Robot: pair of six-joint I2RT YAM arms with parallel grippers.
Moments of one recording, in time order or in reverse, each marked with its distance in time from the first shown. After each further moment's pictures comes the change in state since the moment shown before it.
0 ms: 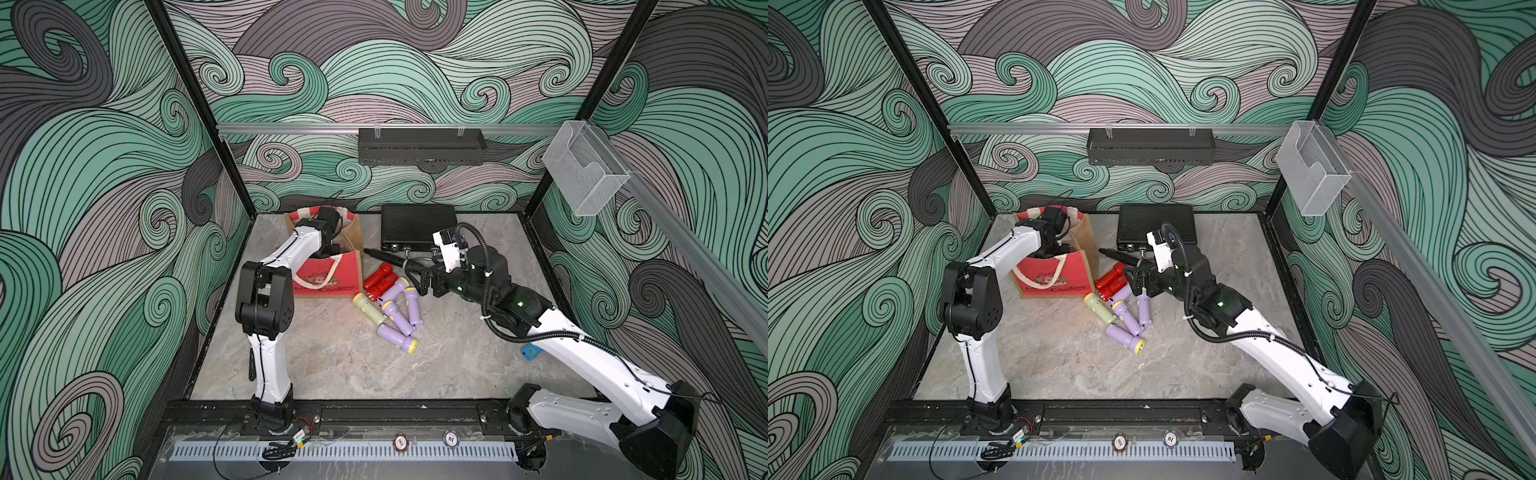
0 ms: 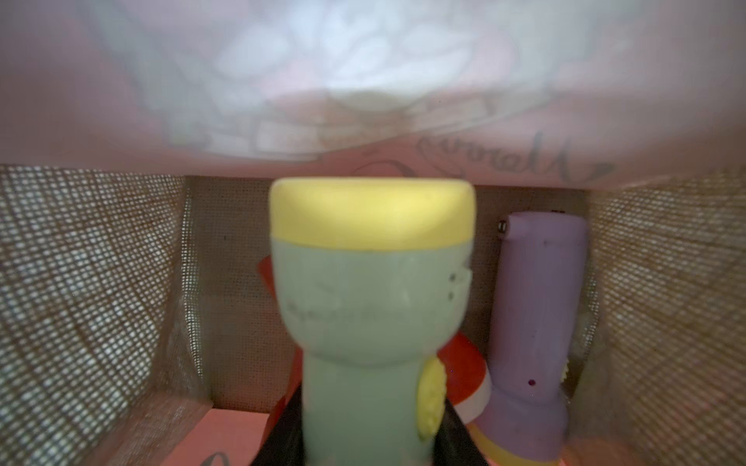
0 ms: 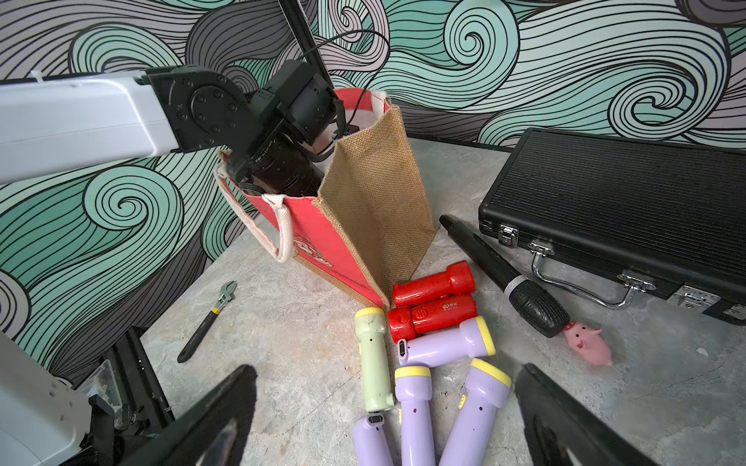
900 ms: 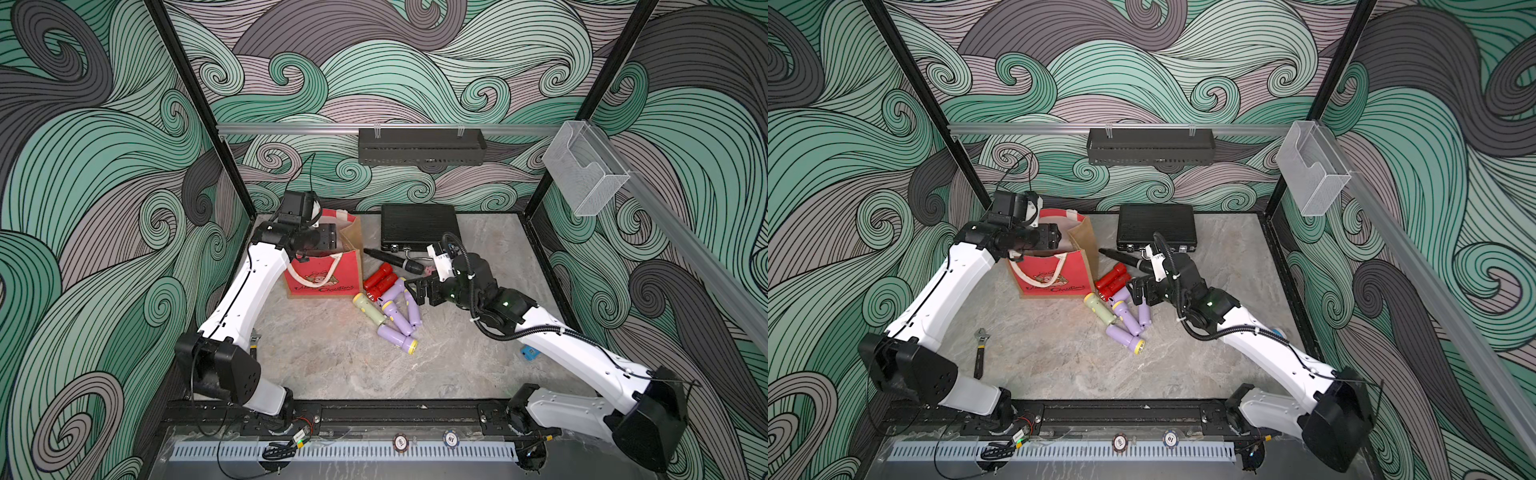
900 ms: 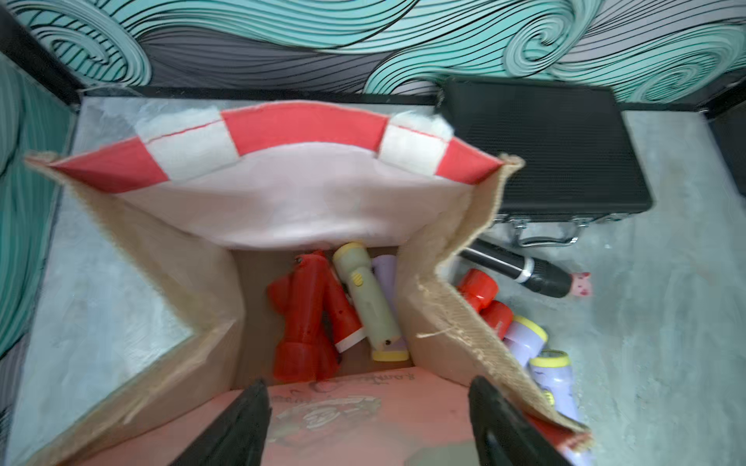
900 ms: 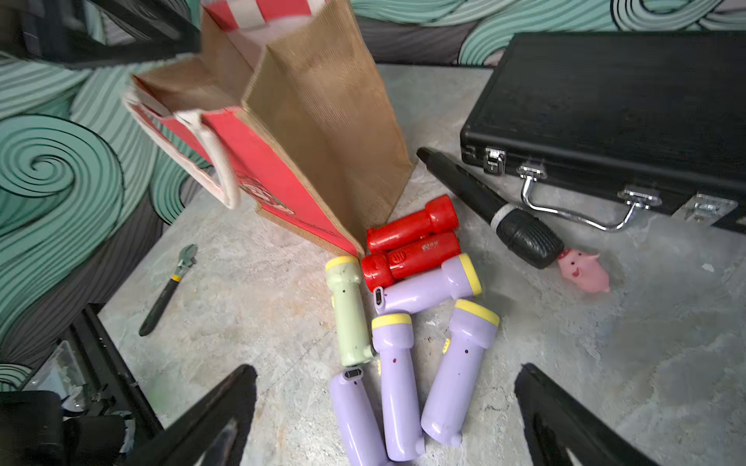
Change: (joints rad) left arm -0.013 -0.525 -0.130 0.115 0.223 0.046; right arm 0.000 0.099 -0.084 -0.040 0.027 0.049
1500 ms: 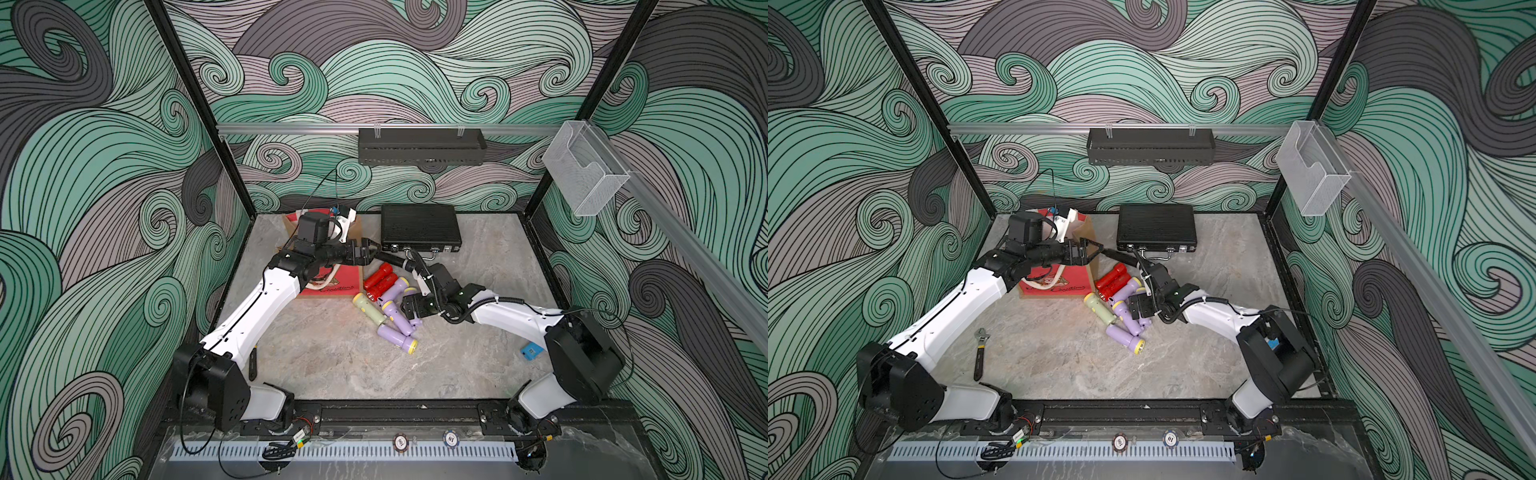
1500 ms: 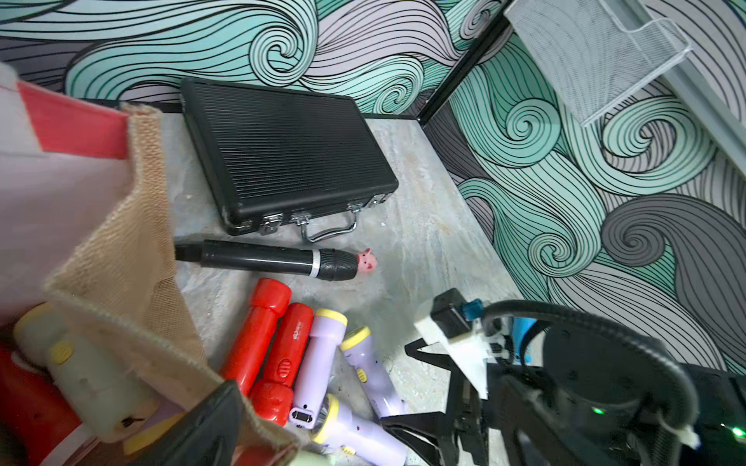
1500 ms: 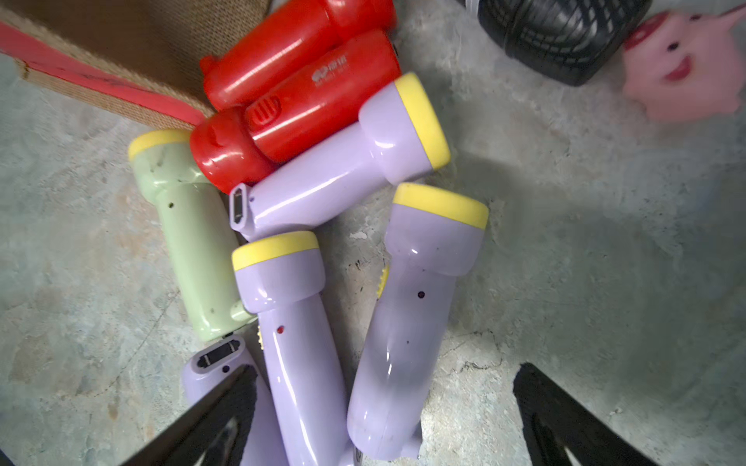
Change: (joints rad) left arm -0.124 -0.087 -0.306 0.463 0.440 -0.131; right arm -0.023 0.371 -0.029 0.006 -0.005 0.046
